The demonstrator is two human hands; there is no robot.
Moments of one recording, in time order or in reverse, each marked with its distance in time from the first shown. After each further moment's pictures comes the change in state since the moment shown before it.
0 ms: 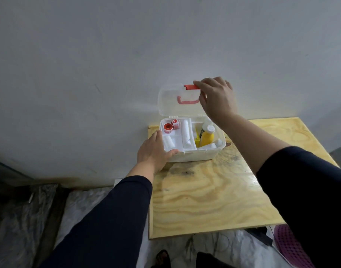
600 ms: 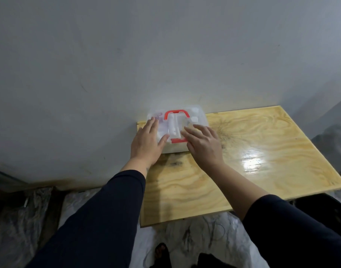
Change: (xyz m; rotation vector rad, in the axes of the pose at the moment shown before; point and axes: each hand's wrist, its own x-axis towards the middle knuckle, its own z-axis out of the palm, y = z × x) left_hand -0.015 0.022 0.003 0.059 0.188 0.148; right_hand -0.150 -0.016 0.012 0.011 -0.035 0.023
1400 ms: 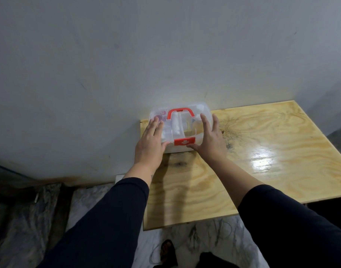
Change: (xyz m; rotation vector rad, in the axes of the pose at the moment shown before) left_hand 0.000 -0.001 0.015 0.046 0.014 -0.010; right_hand 0.011 0.025 0.044 0.207 -0.258 0.456
